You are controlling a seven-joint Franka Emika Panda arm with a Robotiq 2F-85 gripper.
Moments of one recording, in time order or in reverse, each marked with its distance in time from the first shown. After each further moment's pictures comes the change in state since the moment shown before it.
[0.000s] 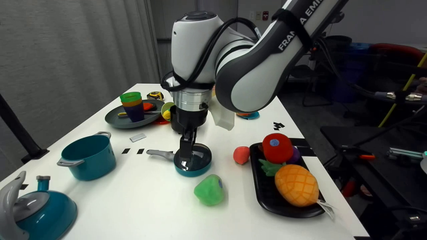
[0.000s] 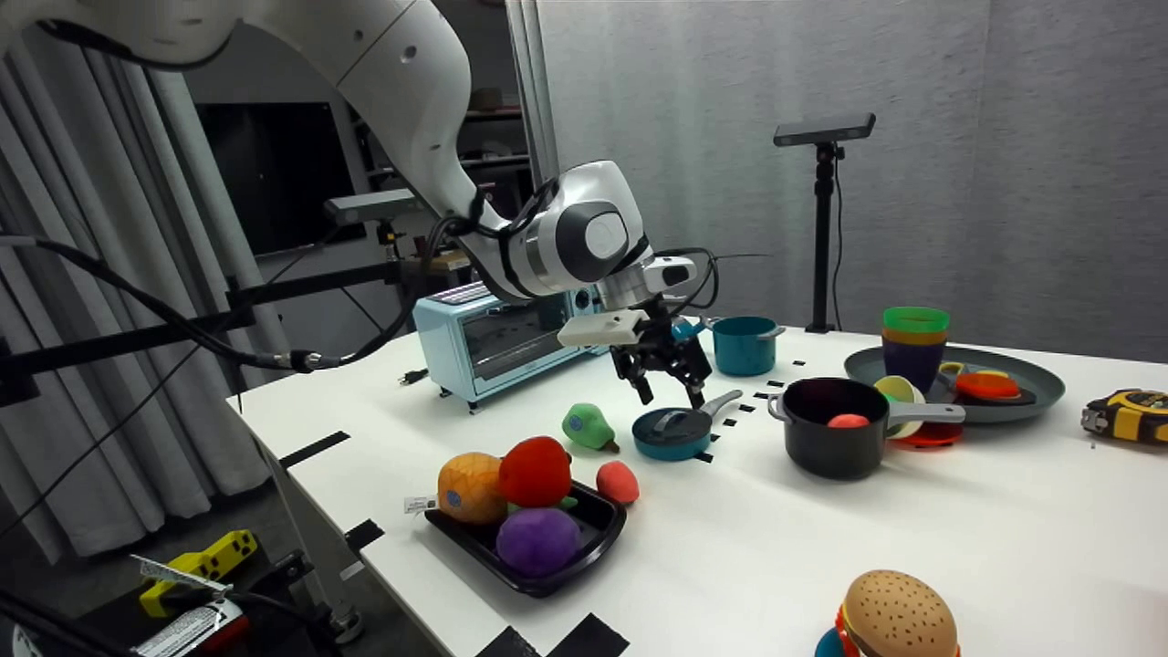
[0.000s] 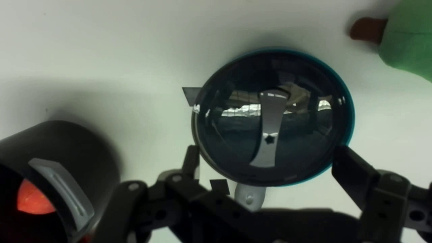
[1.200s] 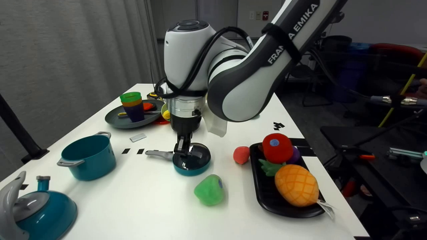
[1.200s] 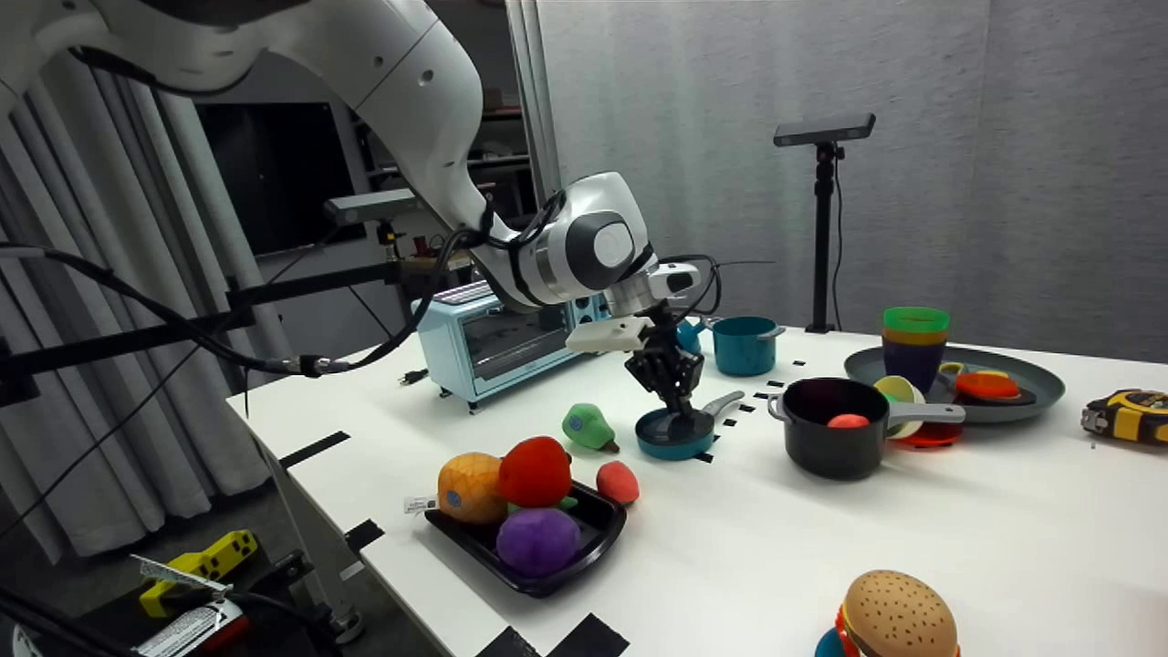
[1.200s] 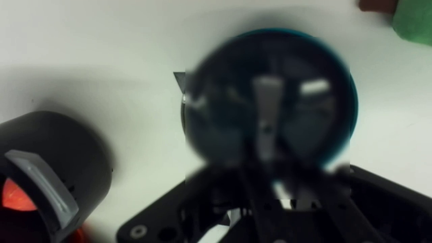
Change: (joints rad) arm 0.021 0.062 -0.018 0.071 0.000 0.000 0.032
